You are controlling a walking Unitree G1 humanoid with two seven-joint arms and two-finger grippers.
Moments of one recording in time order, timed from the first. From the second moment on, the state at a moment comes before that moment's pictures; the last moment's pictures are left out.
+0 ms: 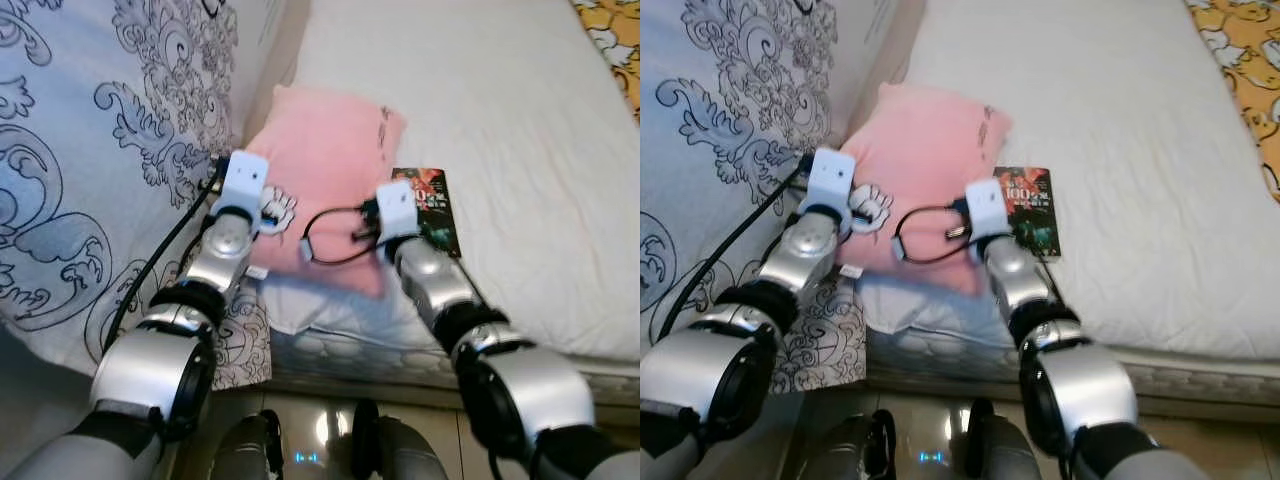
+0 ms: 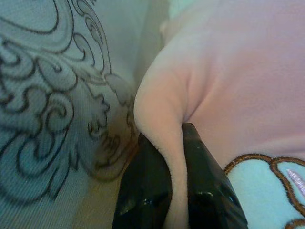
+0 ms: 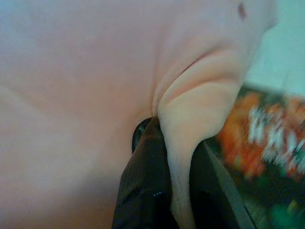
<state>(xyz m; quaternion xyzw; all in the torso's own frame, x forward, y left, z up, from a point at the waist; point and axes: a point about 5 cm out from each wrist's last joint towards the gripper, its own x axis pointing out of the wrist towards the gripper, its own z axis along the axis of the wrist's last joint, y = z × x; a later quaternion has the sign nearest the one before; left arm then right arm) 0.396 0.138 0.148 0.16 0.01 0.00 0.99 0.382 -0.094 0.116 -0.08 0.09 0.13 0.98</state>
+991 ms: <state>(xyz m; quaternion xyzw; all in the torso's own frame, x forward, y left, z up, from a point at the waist) 0.391 0.123 0.146 0.25 -0.04 0.02 0.97 0.390 -0.089 0.131 -0.10 0.08 0.12 0.98</state>
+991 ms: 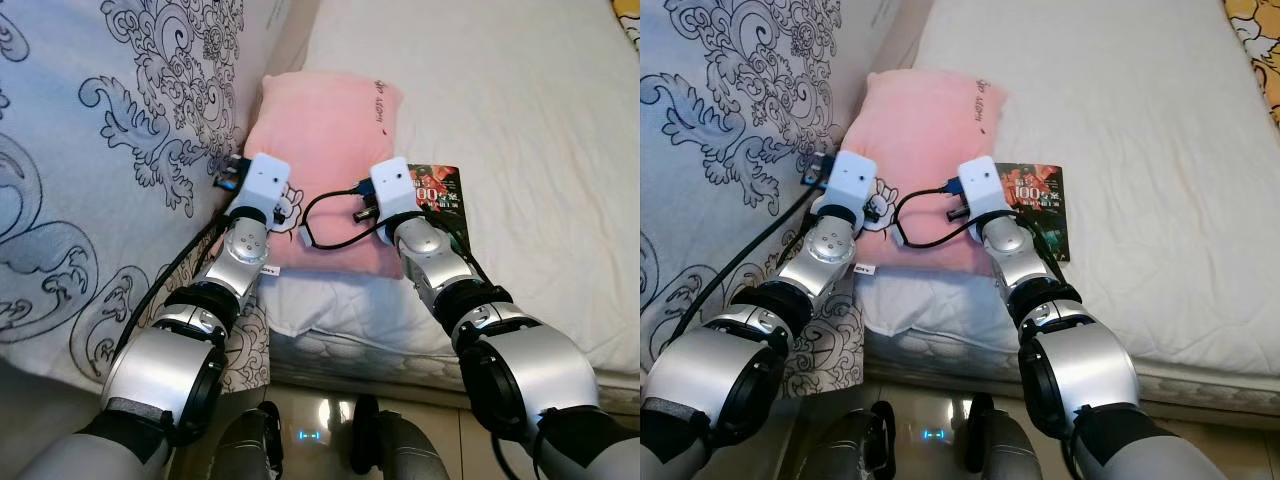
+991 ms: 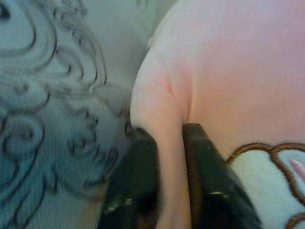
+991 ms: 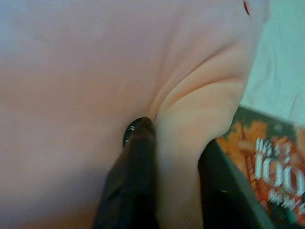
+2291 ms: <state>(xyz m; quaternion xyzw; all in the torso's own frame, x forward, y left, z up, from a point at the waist) 0.372 0.127 0.149 0.15 -0.11 -0.06 0.98 0.360 -0.095 0.106 0.03 0.01 0.05 1.00</state>
